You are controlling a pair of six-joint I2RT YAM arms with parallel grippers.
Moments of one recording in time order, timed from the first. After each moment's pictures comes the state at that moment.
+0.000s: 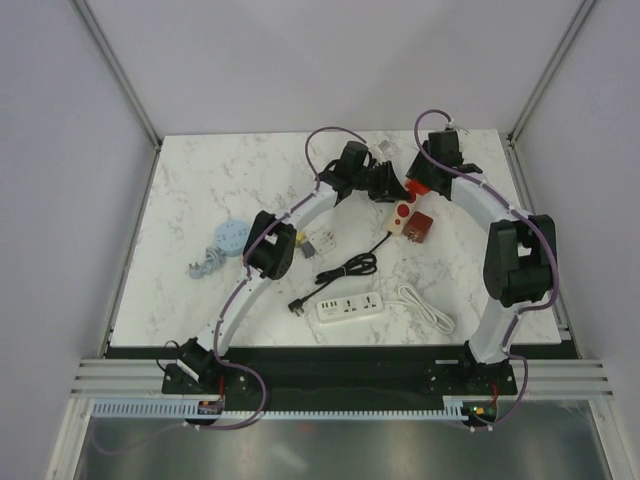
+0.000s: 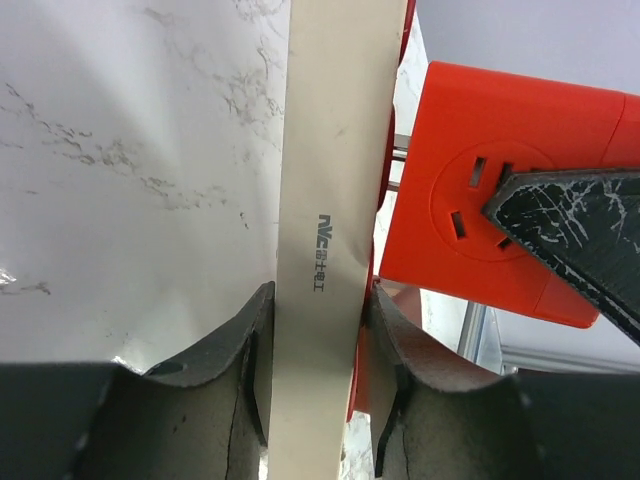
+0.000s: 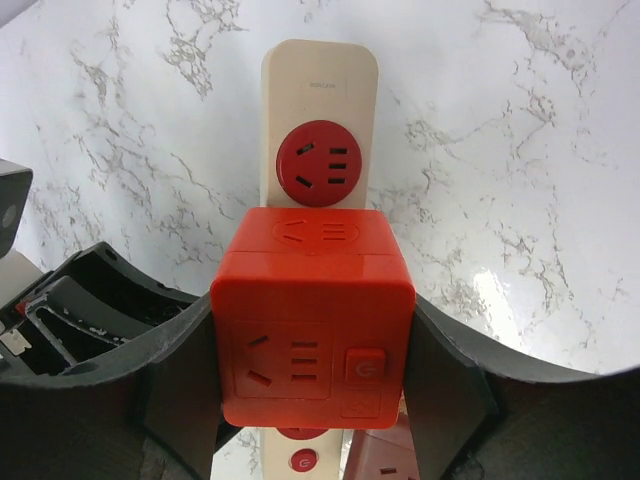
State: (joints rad) left arm -0.61 2.84 2.55 -0.18 0.71 -0.78; right arm 0.14 1.85 1.41 -0.28 0.20 0.56
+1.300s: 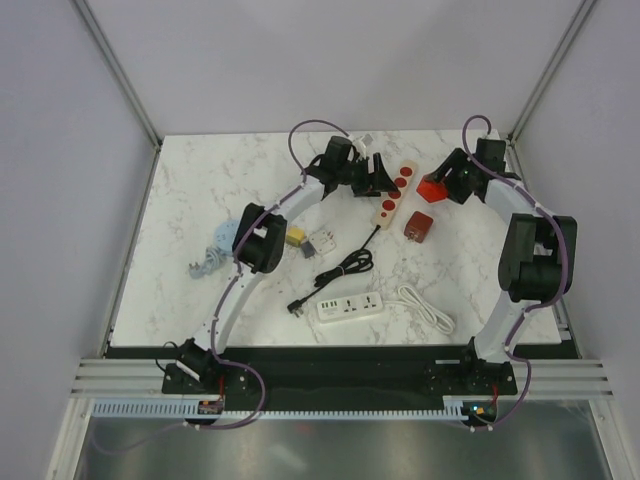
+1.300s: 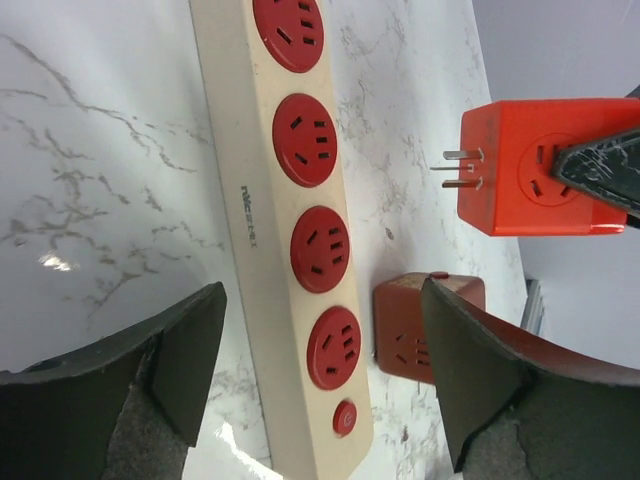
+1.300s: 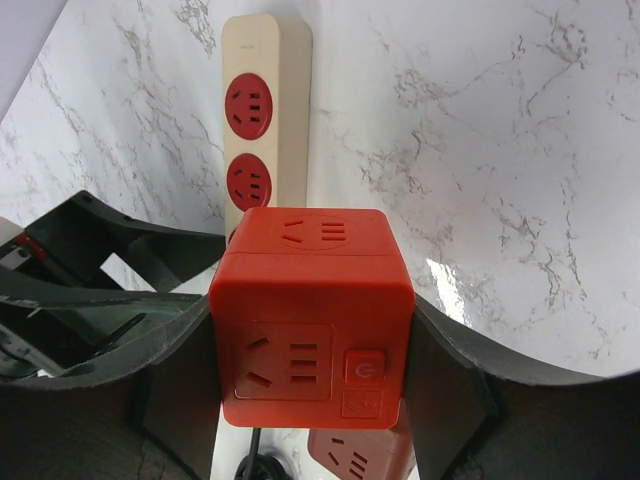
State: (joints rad) left arm -0.55 2.76 2.42 -0.17 0.66 -0.67; right arm -0.10 1.86 1.34 -0.24 -0.28 0.63
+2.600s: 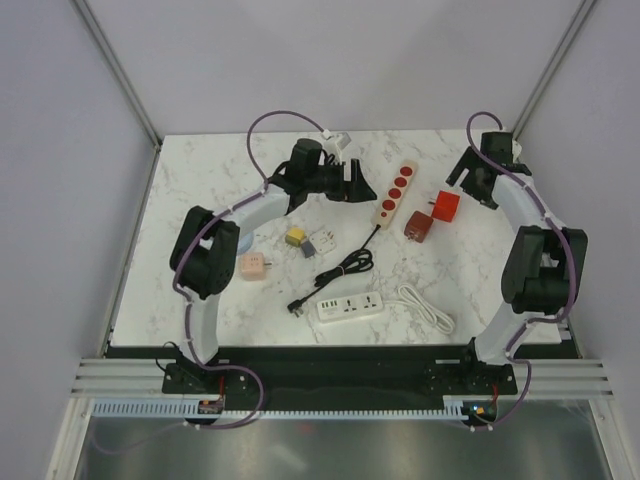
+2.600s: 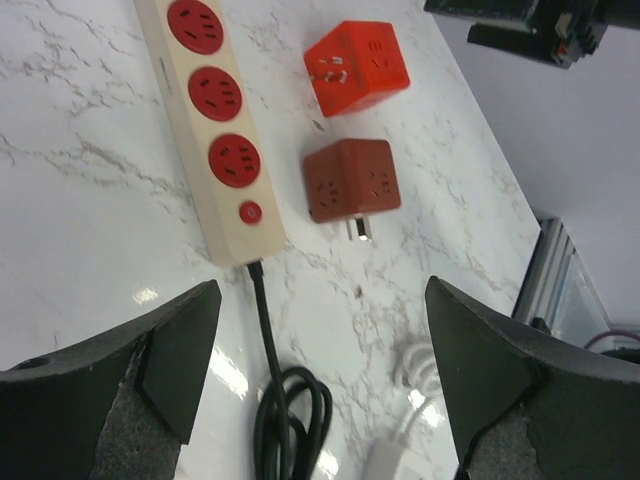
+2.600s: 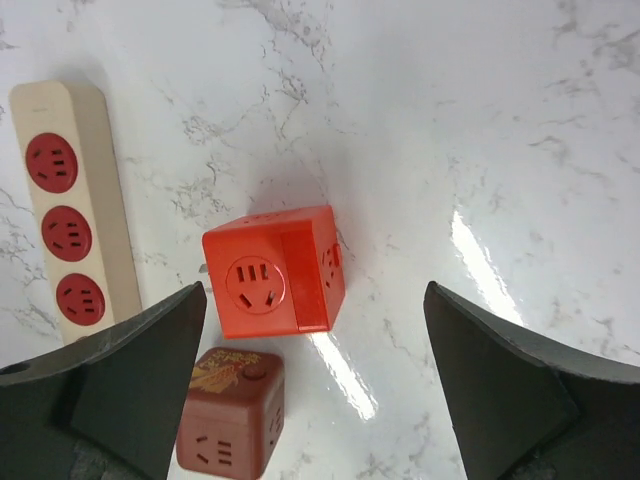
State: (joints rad) left arm -0.54 2.11 1.62 0.01 0.59 -0.44; right arm -0.10 1.81 1.40 -0.48 0.12 0.49
